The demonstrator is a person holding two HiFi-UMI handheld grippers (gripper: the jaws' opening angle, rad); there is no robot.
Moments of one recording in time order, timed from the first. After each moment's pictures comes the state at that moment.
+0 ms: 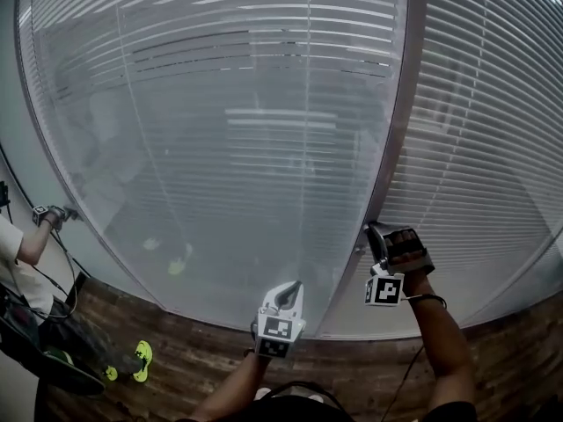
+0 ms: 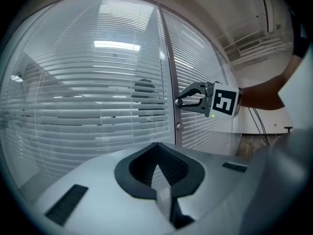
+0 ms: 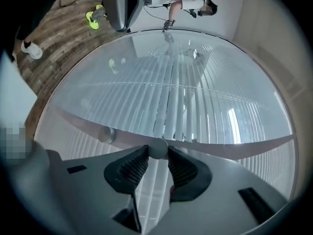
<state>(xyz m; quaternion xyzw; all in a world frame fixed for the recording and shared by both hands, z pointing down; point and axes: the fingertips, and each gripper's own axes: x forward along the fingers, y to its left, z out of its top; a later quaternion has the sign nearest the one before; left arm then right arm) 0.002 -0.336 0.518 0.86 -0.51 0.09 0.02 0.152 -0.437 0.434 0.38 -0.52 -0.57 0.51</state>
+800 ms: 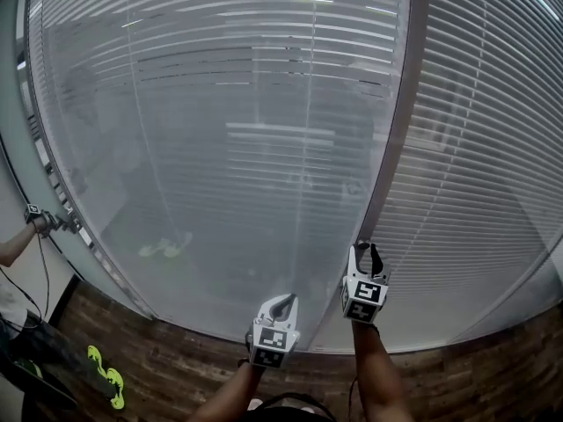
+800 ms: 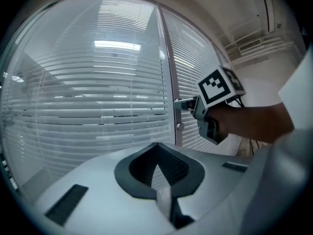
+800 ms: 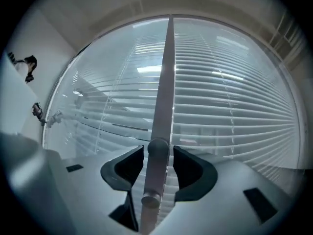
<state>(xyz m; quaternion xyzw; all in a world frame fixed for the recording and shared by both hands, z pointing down) 0.007 -0.333 0.520 0.86 -0.50 0.09 0.03 0.166 -0.435 0.426 0.68 -0.73 -0.07 0.03</state>
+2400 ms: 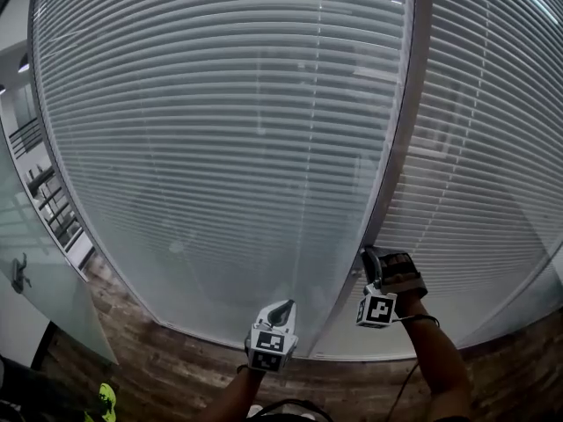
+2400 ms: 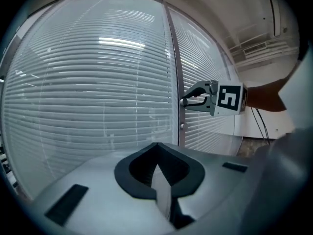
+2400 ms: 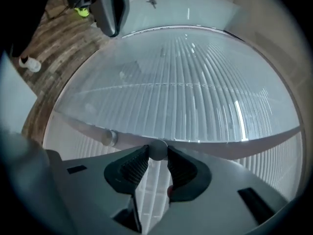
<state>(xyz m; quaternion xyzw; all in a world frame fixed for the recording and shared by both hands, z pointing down) -0.003 -0.338 0.528 0.85 -0.51 0.09 0.06 0.154 -0.437 0.441 0.39 -0.52 -0.54 0.53</state>
